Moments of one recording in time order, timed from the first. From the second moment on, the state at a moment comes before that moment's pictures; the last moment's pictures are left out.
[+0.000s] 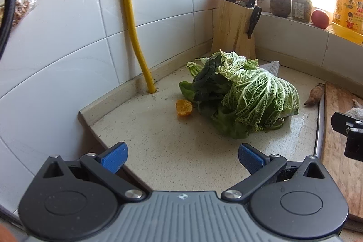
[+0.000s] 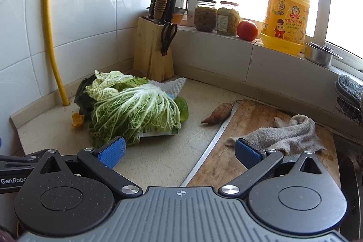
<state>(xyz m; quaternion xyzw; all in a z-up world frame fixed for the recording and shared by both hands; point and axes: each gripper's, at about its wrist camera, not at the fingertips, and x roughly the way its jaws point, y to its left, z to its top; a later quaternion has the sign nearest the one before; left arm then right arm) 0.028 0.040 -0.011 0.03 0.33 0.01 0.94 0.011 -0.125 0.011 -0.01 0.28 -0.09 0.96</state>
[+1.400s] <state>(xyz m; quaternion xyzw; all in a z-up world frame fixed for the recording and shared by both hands) 0.132 0.053 -0.023 0.04 0.33 0.03 0.94 0.217 -0.158 -0.045 0.10 0.42 0.03 0.90</state>
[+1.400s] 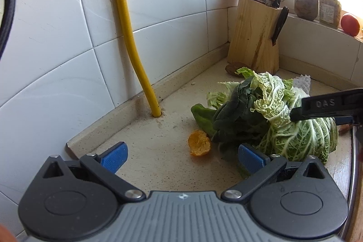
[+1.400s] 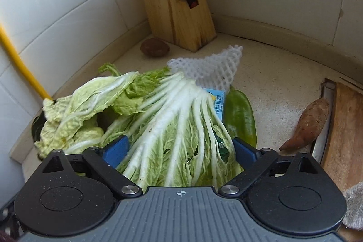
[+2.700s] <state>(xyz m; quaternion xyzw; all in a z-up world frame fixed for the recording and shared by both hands) 0.106 0.042 -0.023 0.04 0.34 -0.04 0.94 0.169 -0.191 -0.042 0.22 0.45 -0.02 0.87</state>
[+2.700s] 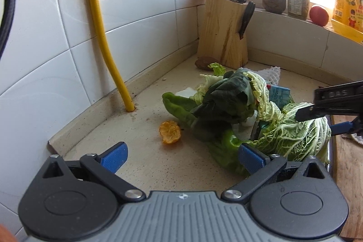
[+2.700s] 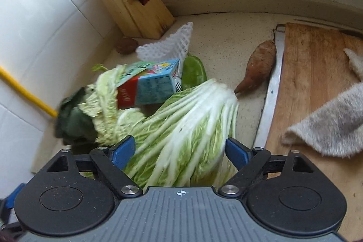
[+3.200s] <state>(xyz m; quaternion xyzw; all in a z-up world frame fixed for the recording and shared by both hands) 0.115 0.061 -0.040 0.02 0.37 -0.02 0.93 0.134 -0.186 0.001 0.10 0.35 0.06 0.93</state>
